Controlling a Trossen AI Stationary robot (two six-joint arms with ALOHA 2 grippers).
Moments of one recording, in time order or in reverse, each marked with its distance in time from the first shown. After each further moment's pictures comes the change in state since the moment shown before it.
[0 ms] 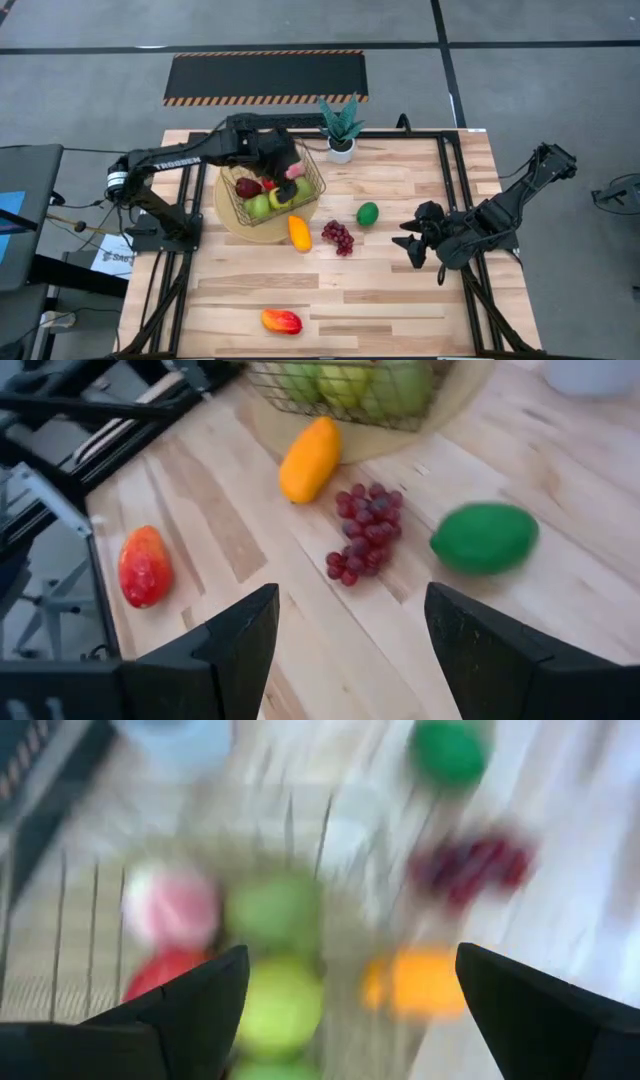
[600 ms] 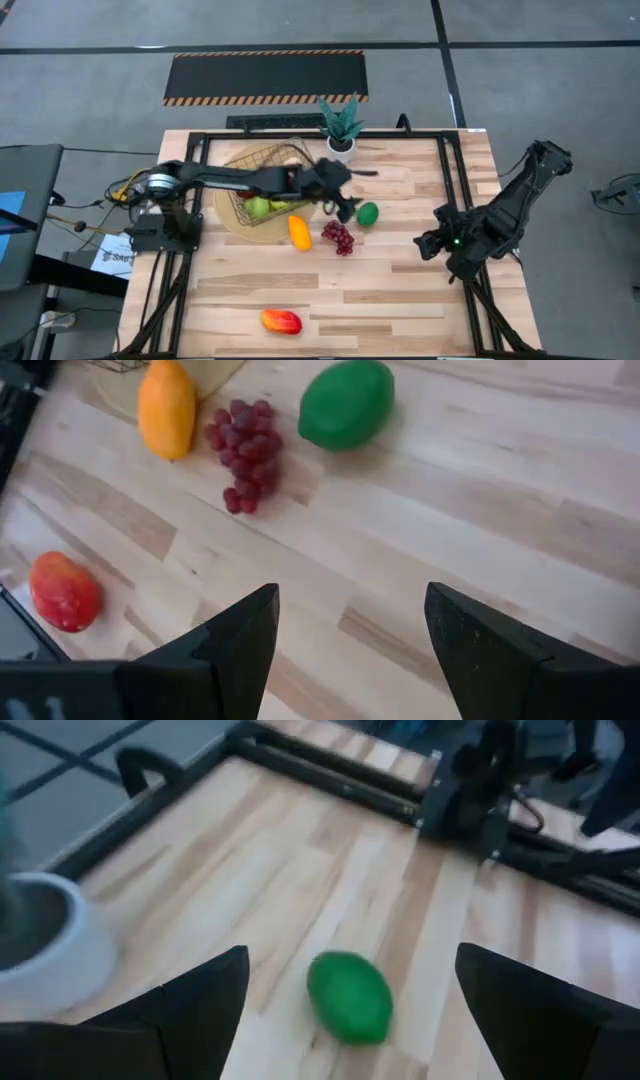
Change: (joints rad) left arm -0.207 0.305 0.050 0.719 -0.250 -0.152; right arm 0.128 0.000 0.000 -0.398 -0.088 0.686
